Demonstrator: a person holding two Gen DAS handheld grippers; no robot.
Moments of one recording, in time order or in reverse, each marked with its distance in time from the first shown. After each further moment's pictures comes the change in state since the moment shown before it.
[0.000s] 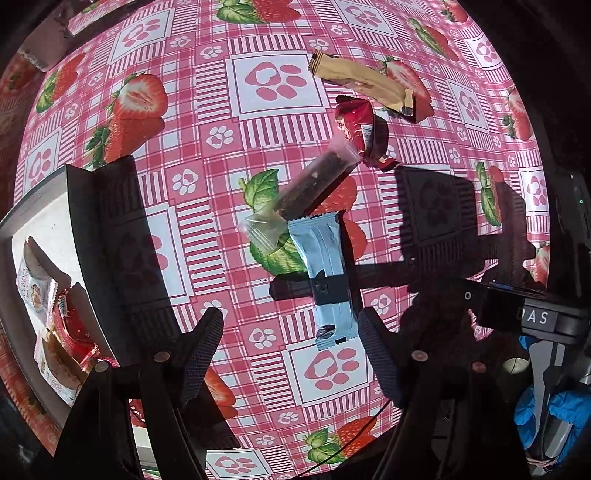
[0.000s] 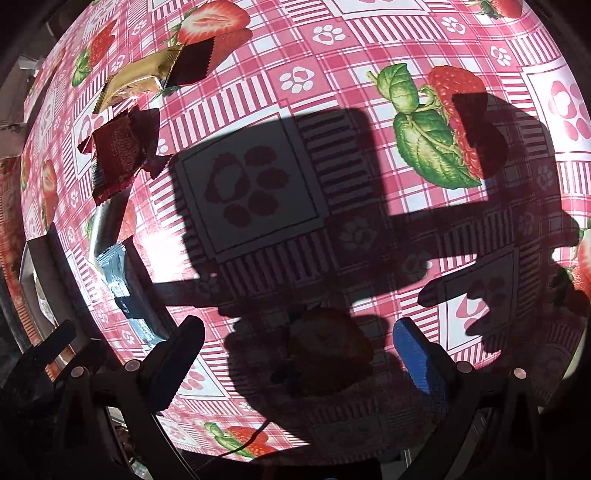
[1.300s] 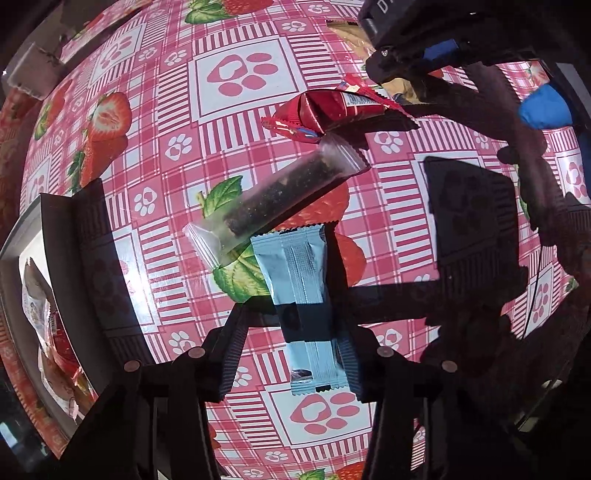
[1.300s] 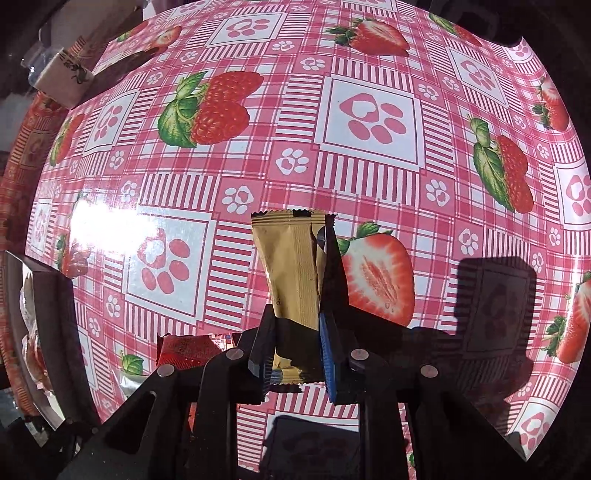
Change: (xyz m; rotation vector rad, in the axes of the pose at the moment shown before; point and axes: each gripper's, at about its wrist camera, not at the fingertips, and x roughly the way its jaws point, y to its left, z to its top) left arm 0.028 -0.041 0.019 0.057 -0.049 0.168; right arm -0.035 0.131 0.127 -0.492 -0.277 -0.120
